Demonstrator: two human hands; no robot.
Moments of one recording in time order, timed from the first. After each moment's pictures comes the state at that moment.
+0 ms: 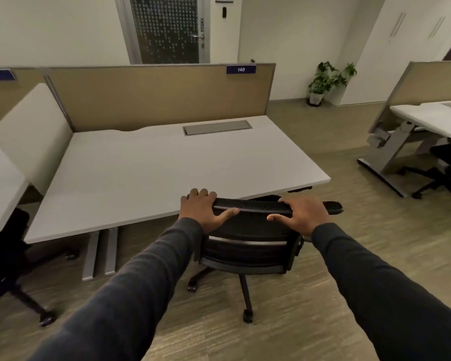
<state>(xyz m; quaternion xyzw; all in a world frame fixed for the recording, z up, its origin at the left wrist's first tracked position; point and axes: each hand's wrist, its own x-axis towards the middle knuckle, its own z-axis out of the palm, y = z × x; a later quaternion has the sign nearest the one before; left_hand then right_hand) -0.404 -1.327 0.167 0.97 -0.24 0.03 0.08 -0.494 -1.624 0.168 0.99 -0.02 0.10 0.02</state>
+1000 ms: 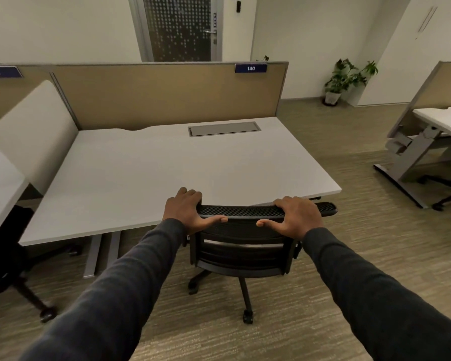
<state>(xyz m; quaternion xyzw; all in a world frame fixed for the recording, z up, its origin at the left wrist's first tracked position) -0.342 -1.330 0.159 0.96 -0.24 0.08 0.13 -0.431 -1.638 0.167 0.99 0.02 0.13 0.02</state>
